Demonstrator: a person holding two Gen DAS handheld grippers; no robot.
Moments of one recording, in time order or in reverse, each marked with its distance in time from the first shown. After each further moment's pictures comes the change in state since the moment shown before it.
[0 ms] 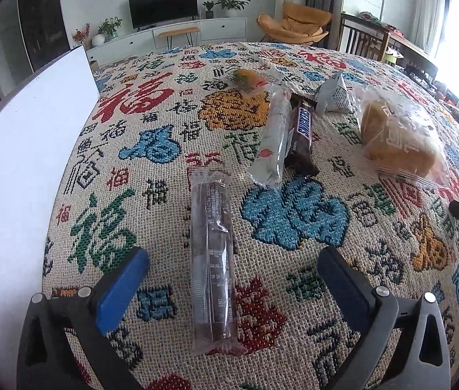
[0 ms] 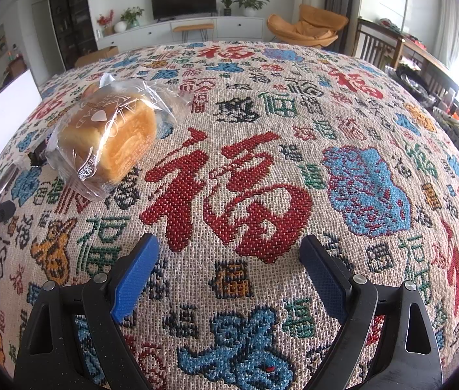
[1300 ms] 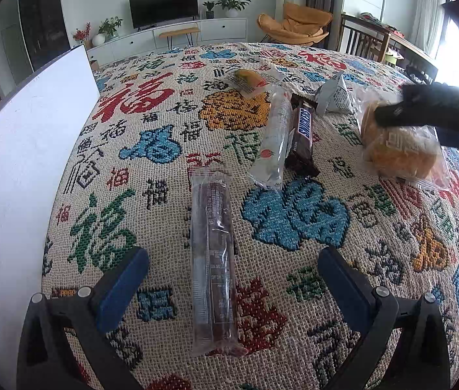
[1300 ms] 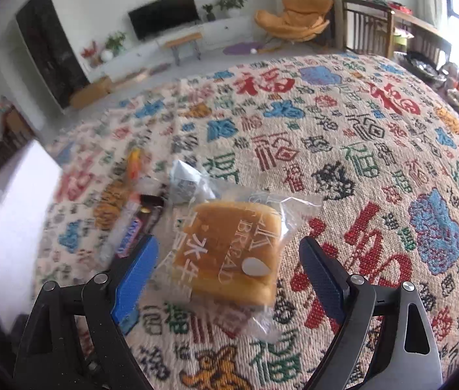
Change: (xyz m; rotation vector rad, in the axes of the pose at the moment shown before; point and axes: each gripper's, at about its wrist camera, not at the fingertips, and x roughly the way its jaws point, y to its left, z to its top) left arm 0.000 0.000 0.000 -0.001 -0.001 -0.001; right arm 0.020 0.100 0.103 0.192 0.038 -0.005
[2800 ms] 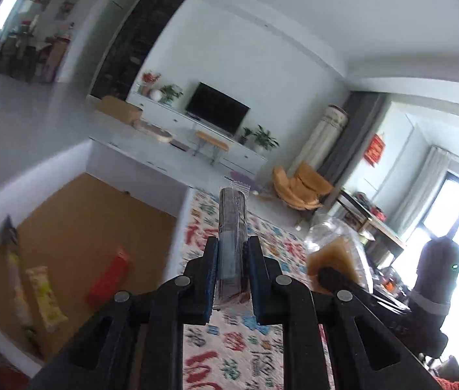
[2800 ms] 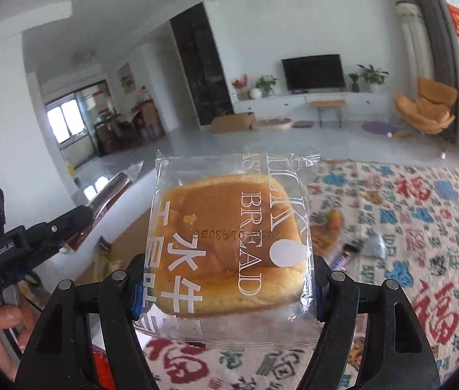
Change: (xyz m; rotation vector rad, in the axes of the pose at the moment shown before) left arm -0.280 0.166 -0.044 -0.539 -0.578 -0.146; right arm -0.185 0.123 -0.057 -0.395 -0.310 0.613
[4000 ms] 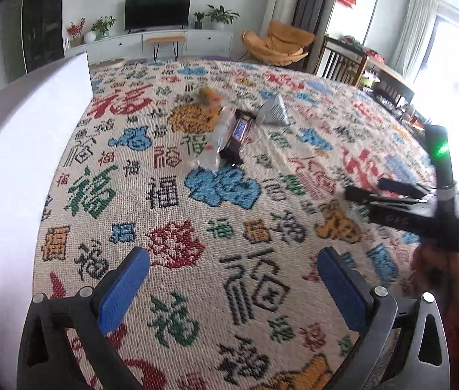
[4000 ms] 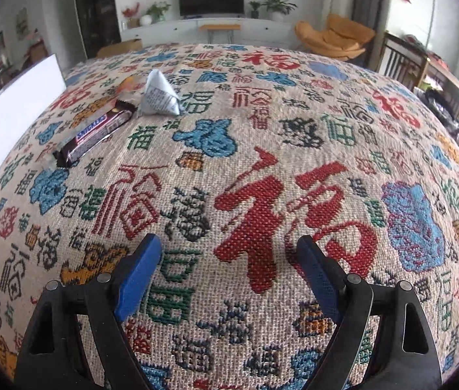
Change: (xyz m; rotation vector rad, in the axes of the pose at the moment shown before) left arm 0.181 -0.117 -0.195 0.444 0.562 0.037; right arm 0.015 -0.222 -0.136 0.133 0.344 -0.525
